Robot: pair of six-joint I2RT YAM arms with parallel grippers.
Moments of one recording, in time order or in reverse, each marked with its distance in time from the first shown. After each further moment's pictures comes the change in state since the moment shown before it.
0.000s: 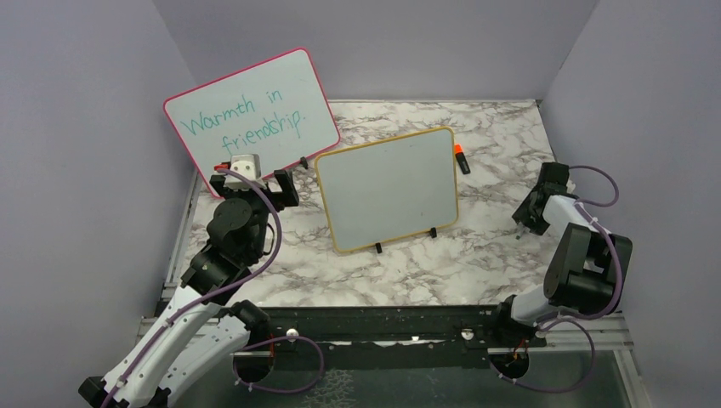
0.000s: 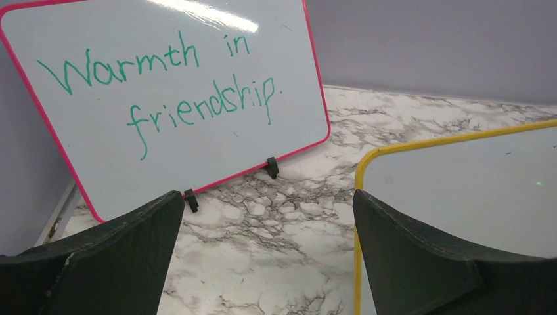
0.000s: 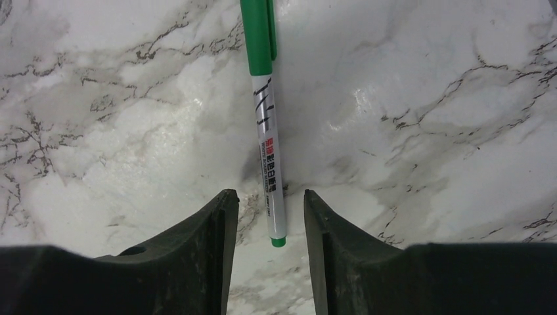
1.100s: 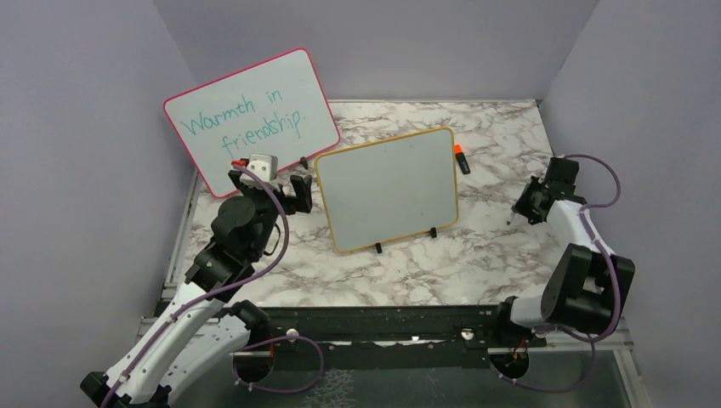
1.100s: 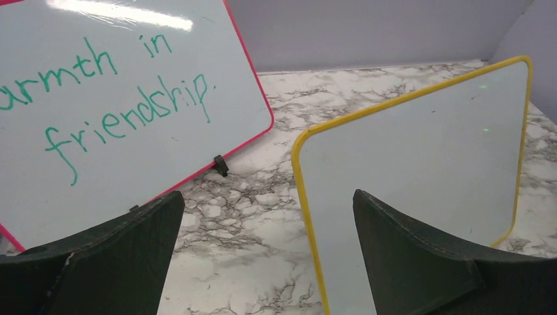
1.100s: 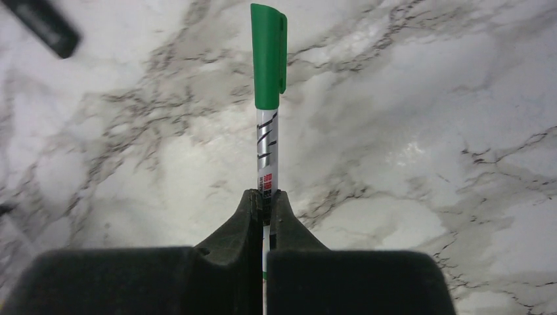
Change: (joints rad) left arm 0.000 0.023 -0.009 0.029 0.208 0.023; right arm -0.011 -0.062 0.026 0.039 -0.227 -0.061
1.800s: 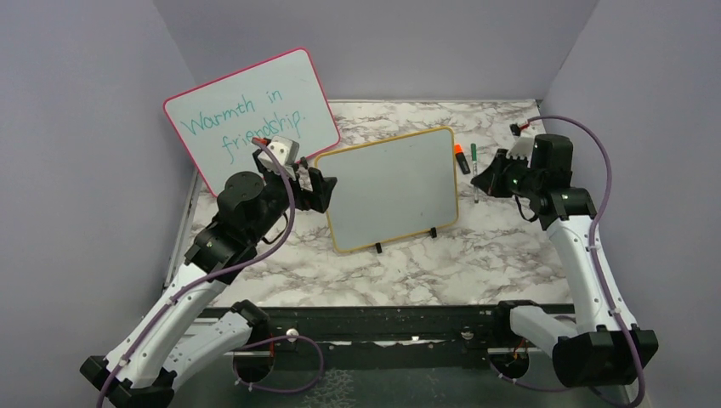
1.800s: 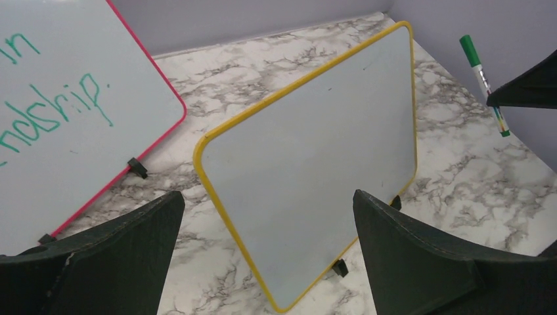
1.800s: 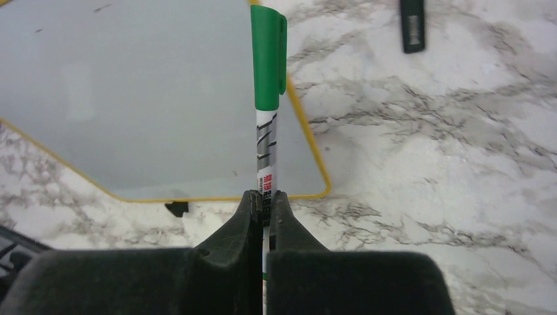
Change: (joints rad) left arm 0.000 0.133 0.188 -0.129 0.301 -0.050; right arm 0.319 -0.356 0.222 -0.246 -0.336 -0.110
